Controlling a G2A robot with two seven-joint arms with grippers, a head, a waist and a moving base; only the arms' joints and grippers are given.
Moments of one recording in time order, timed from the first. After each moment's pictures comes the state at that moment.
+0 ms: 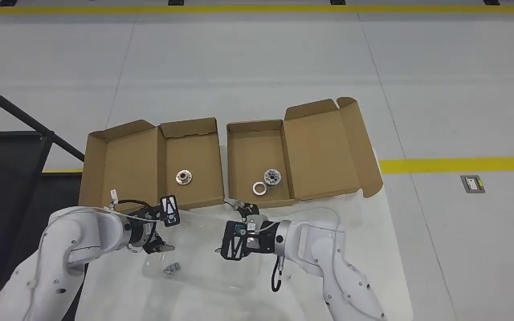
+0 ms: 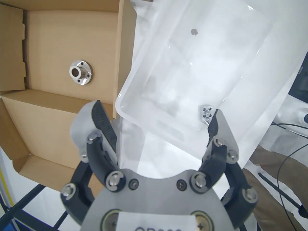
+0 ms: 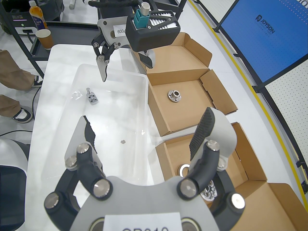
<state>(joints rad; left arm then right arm) 0.98 -0.80 -1.34 -1.66 1.11 -1.00 -0.82 -0.97 -1.60 1.16 -1.60 -1.88 -0.95 0.14</state>
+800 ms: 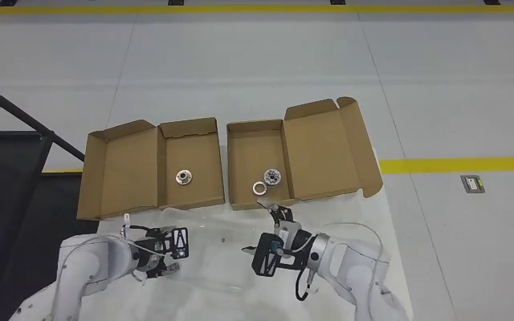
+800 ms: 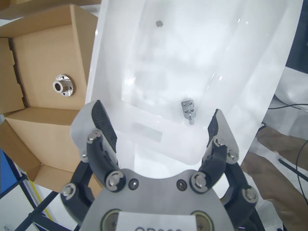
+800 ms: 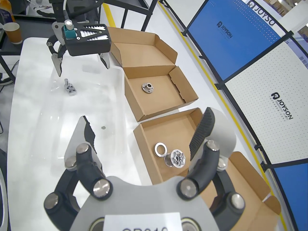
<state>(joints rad) 1.16 -0.75 -1.33 -1.82 1.41 -1.01 -0.63 -1.19 -1.51 1.29 -1.91 -2.06 -0.90 -0.01</state>
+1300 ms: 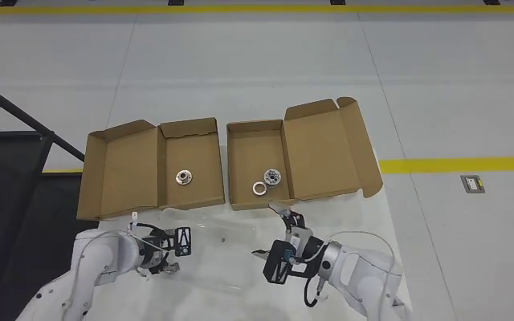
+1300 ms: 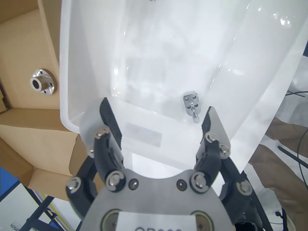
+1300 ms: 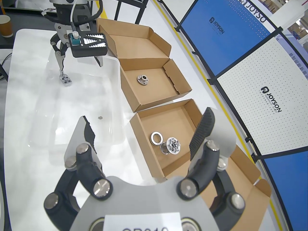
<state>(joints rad) 1.05 -0.76 -1.20 -1.68 1.44 -1.01 -0.63 -1.24 -1.47 1.31 -1.94 -2.08 -0.86 -0.05</state>
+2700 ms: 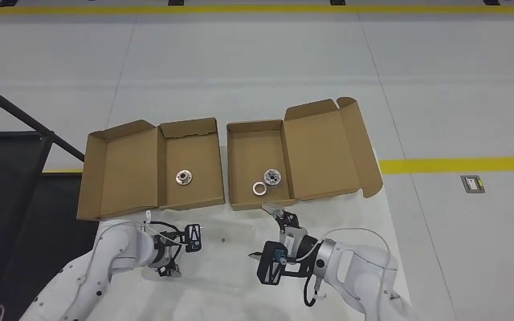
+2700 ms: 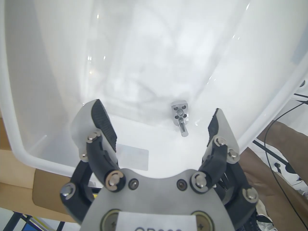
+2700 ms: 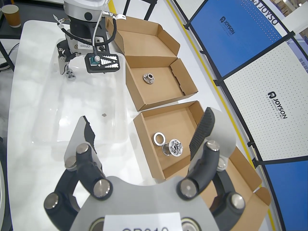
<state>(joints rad) 0.87 -0.77 -0.96 -1.56 1.13 -0.92 -0.89 -1.19 -1.42 1.25 -1.94 -2.01 -0.88 0.05</state>
